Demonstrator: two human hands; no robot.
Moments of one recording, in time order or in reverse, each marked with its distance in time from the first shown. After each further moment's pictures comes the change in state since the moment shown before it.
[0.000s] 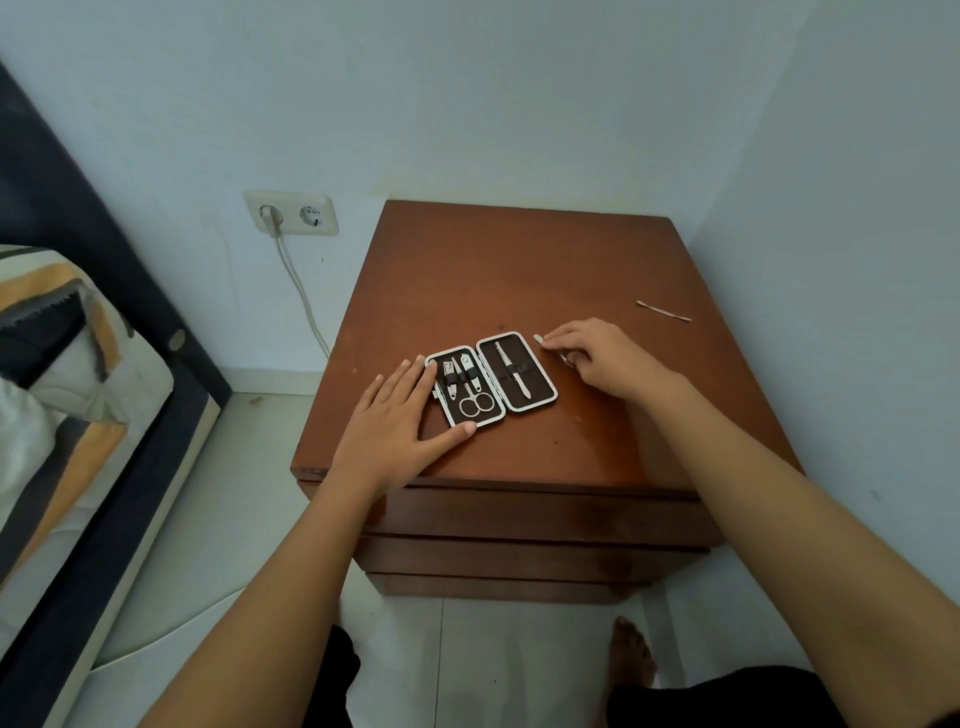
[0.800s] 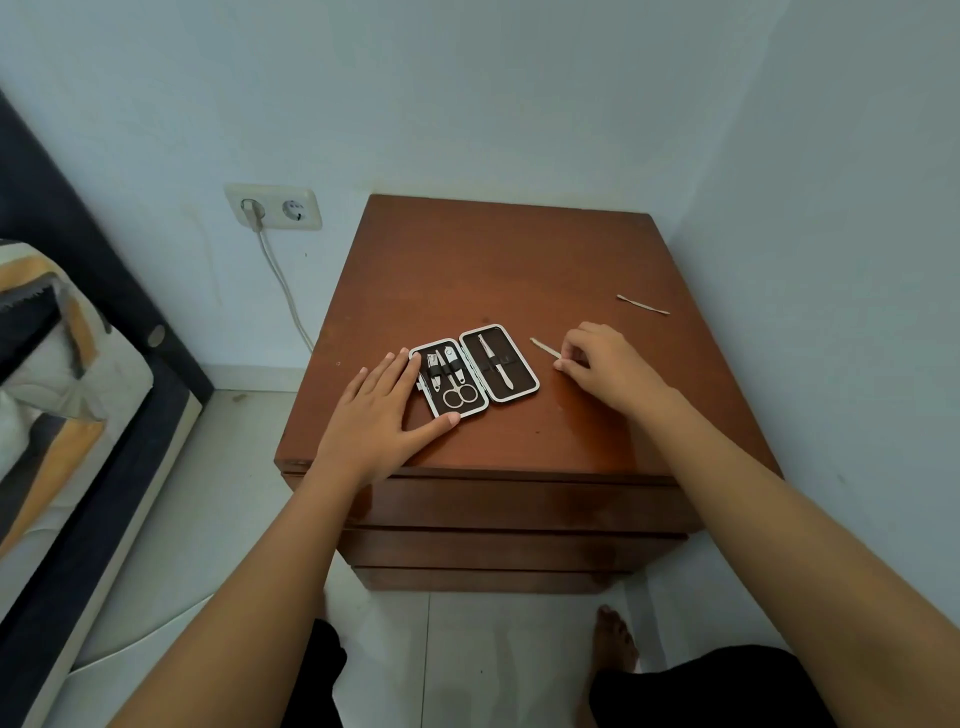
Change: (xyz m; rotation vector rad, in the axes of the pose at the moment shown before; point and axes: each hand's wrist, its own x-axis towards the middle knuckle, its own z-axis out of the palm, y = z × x) left_hand 0.000 0.000 0.002 0.007 -0.004 -0.004; right_hand -0.031 -0.003 0.000 0.032 0.125 0.145
